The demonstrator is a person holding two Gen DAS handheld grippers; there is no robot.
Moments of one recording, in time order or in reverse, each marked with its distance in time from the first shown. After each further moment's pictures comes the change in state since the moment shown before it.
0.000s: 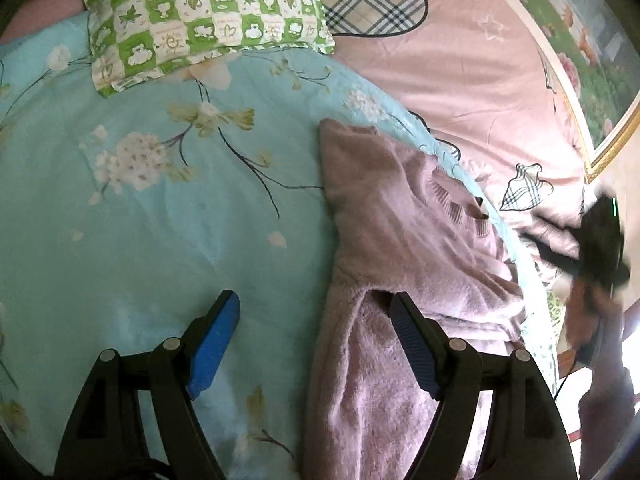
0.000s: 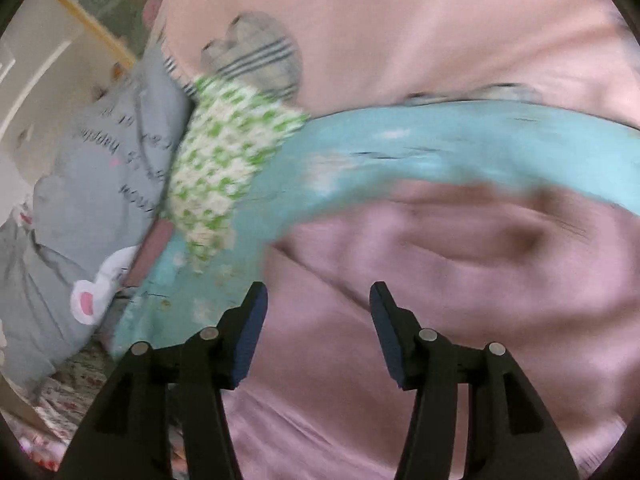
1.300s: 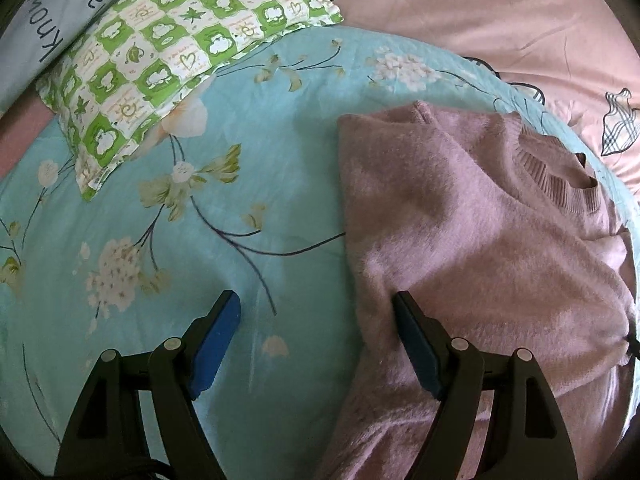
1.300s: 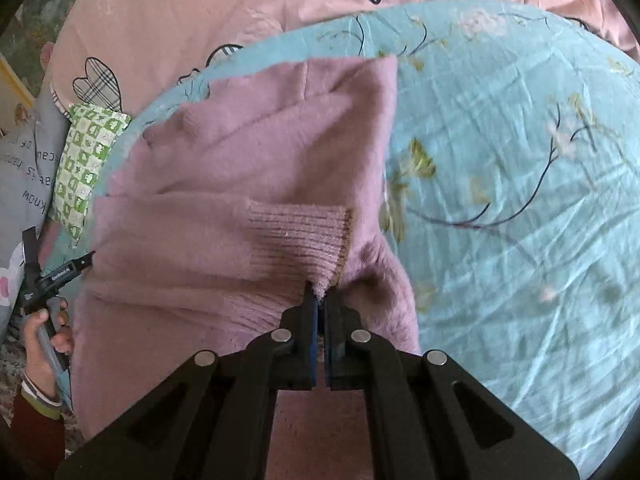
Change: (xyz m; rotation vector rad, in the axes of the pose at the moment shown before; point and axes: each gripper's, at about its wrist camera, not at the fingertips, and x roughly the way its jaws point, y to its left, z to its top) left arm 0.080 -0.054 0.046 0.222 0.092 0.455; right arm -0.085 -0.145 -0.142 0.179 -0.016 -0.312
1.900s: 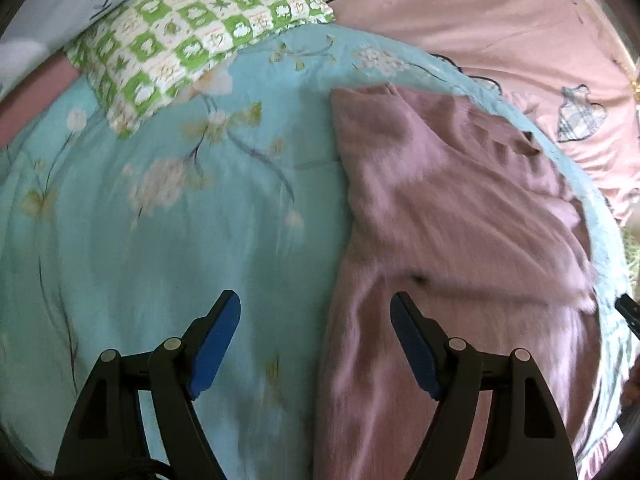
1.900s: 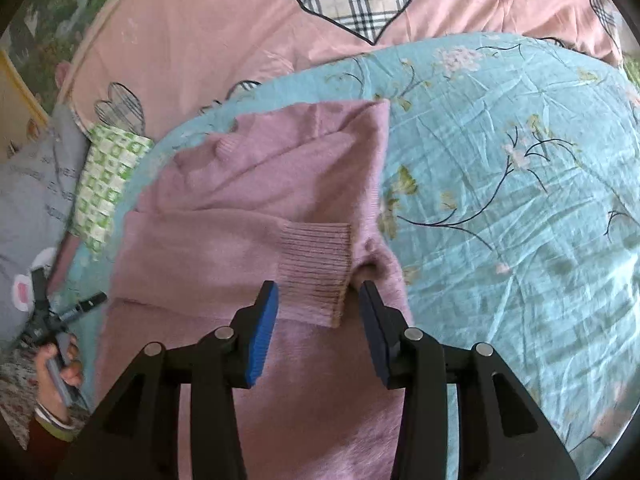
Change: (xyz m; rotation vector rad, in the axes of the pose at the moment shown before) left arm -0.073 0.029 -0.069 -0.024 0.040 -0.140; right arm -0.067 0.008 -0.015 0.019 -0.103 0.044
